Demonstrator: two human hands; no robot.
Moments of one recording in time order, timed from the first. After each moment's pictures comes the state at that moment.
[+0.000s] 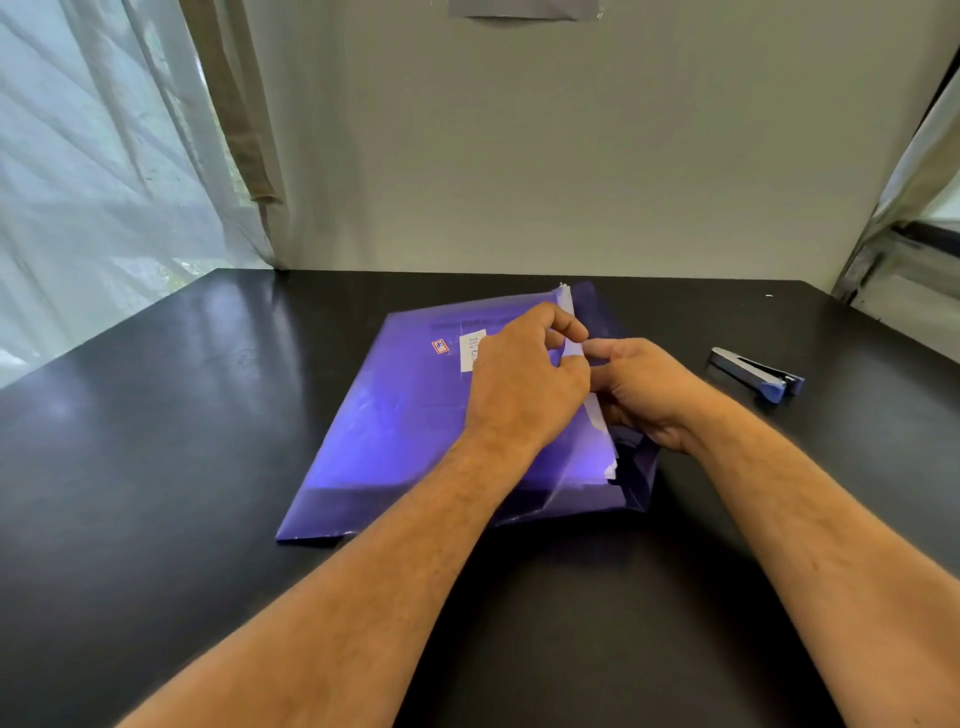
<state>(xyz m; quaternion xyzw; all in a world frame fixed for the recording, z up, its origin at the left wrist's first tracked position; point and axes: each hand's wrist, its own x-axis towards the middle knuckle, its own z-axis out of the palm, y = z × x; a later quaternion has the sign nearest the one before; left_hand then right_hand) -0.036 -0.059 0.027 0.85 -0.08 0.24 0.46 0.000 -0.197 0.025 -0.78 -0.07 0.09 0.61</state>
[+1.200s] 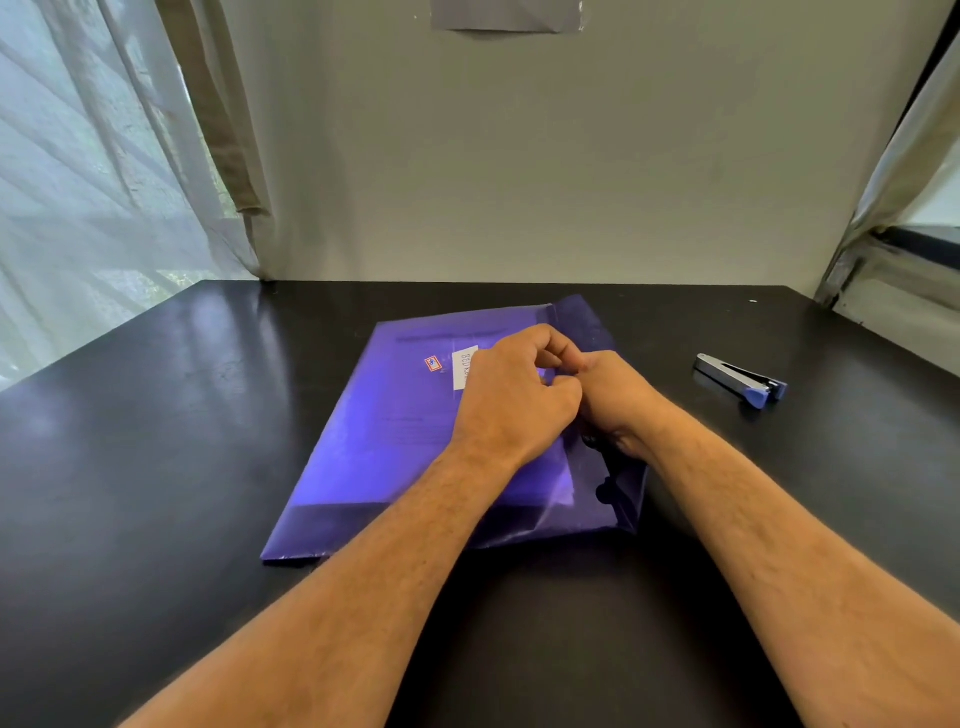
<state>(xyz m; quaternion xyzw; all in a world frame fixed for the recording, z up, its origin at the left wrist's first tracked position) -0.025 -0.061 0.015 0.84 -0.13 0.24 0.47 0.000 -0.179 0.022 -0.83 -0.04 0.04 0.56</state>
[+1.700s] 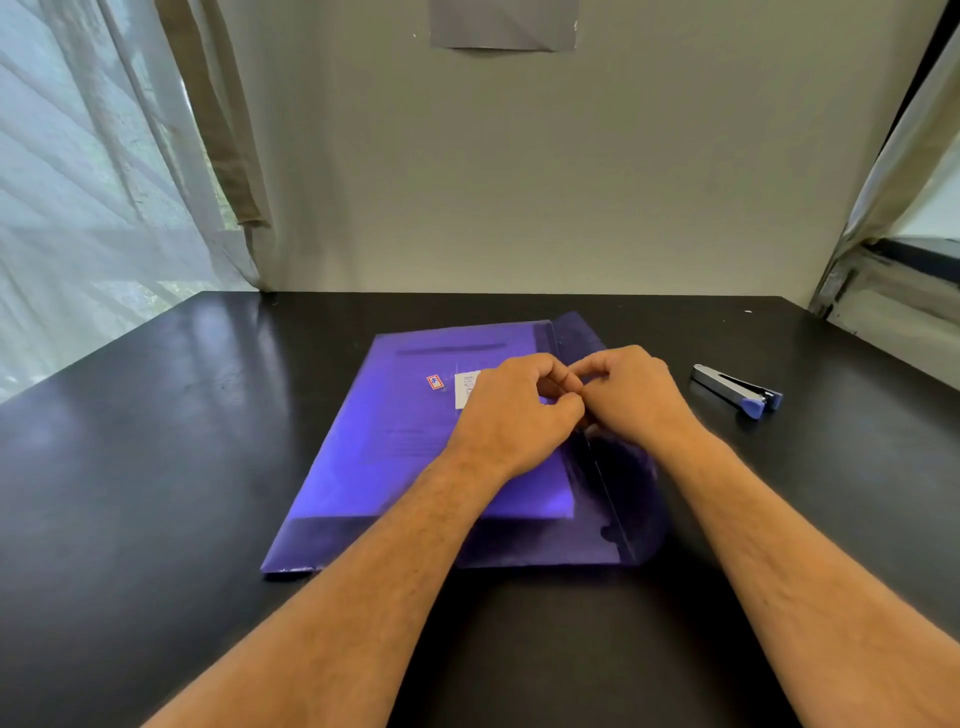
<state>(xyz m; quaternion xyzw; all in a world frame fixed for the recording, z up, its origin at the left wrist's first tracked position) -0.020 -0.056 0.014 0.86 -0.14 0.15 0.47 0.006 -0.198 0.027 -0.91 -0.02 -0.07 0.41</state>
